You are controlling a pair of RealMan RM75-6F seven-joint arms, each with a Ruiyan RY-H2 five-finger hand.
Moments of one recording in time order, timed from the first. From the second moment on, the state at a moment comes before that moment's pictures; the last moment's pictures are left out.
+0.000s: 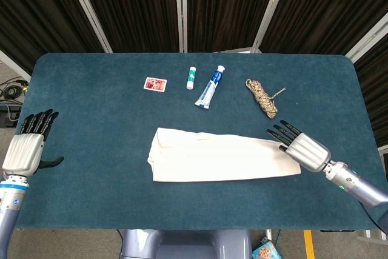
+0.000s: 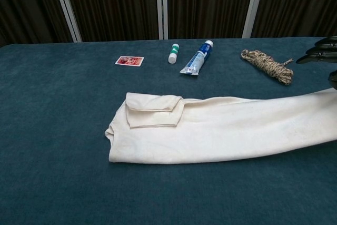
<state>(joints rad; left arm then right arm) -0.30 -1.07 -0.11 -1.80 1.25 1.30 0.23 0.60 -1.39 -0.23 -0.67 -1.89 1.46 0.25</state>
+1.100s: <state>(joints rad) -0.31 -1.05 -0.12 -1.78 1.23 1.24 0.14 0.92 -1.45 0.00 -1.12 -1.81 1.10 0.00</state>
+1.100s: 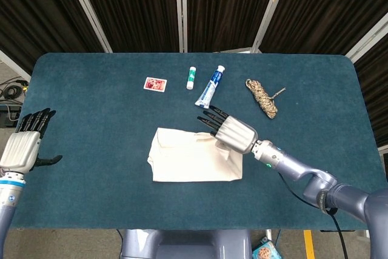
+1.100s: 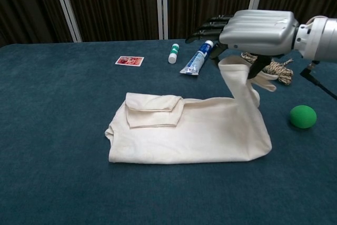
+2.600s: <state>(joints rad) -0.31 -1.01 -0.14 -1.75 1.23 1.20 0.01 1.09 -1.81 0.15 -1.09 -1.59 0.88 -0.35</state>
